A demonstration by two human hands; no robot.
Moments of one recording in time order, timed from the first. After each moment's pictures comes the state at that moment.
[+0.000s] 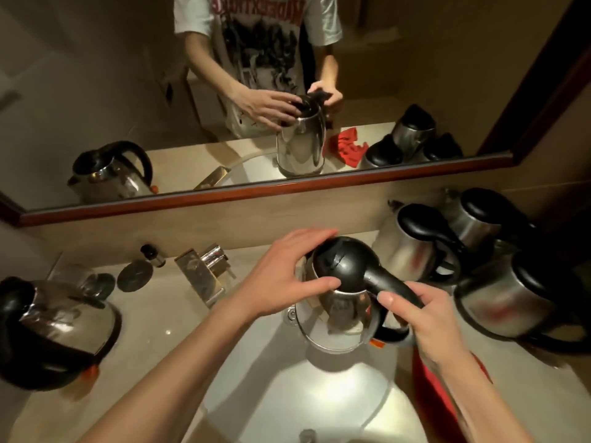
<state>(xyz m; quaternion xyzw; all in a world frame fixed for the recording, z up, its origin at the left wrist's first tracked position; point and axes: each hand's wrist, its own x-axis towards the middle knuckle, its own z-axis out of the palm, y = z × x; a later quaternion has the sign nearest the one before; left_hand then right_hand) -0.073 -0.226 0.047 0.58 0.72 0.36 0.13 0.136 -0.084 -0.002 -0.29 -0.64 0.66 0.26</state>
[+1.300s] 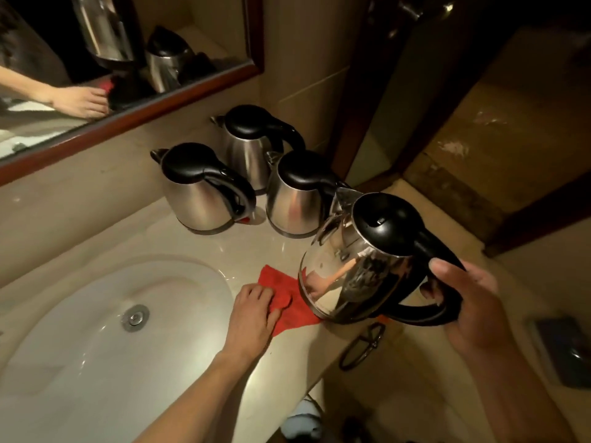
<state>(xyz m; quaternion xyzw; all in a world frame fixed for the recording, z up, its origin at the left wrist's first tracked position) 0.151 -0.127 -0.174 0.65 0.70 0.25 0.18 0.434 -0.053 0.012 -0.52 -0.43 0.57 0.47</state>
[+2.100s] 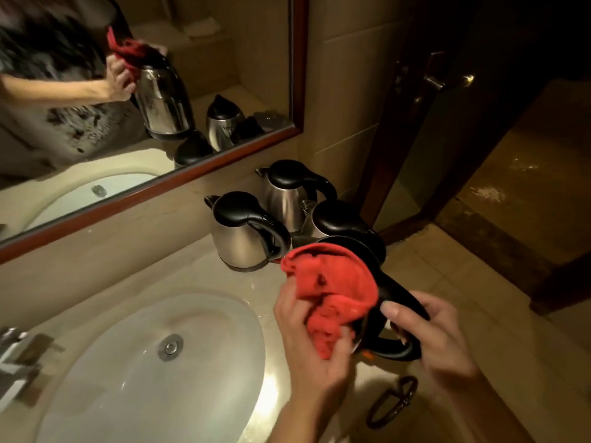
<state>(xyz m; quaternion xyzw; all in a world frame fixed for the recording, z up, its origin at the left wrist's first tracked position) 0.223 -0.119 0.009 0.45 0.58 0.68 0.09 0.362 -0.055 0.027 -0.43 -0.52 0.61 0.41</state>
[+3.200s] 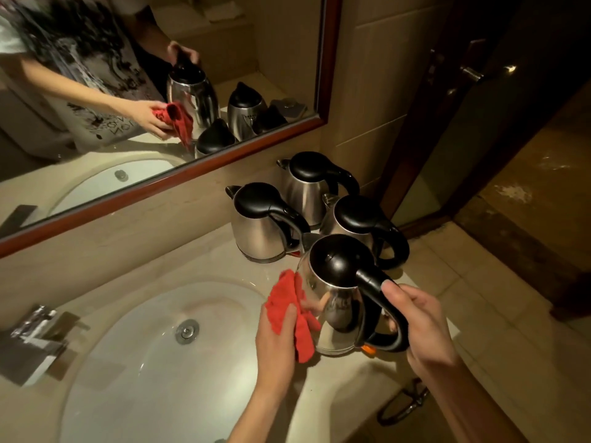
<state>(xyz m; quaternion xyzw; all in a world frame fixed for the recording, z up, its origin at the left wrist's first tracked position) 0.158 -0.136 -0.049 0.18 0.67 0.61 0.38 0.326 -0.046 0.004 -0.44 -0.49 0.64 0.39</state>
